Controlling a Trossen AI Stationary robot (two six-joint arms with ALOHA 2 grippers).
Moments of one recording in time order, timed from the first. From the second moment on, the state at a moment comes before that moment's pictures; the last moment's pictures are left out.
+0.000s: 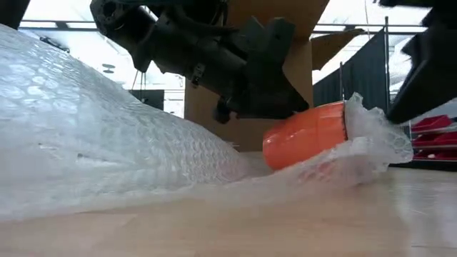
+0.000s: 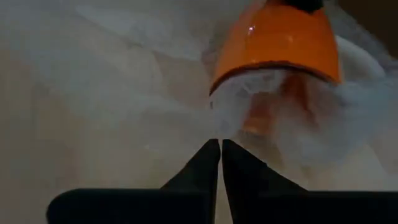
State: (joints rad) left arm -0.24 1.99 1.06 0.50 -0.44 -0.37; right arm 0.76 1.79 1.11 -0.68 0.73 1.04
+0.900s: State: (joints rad) left arm -0.24 1.99 1.06 0.47 -0.43 -0.35; right arm 0.68 1.77 1.11 -0.62 0.86 0.92
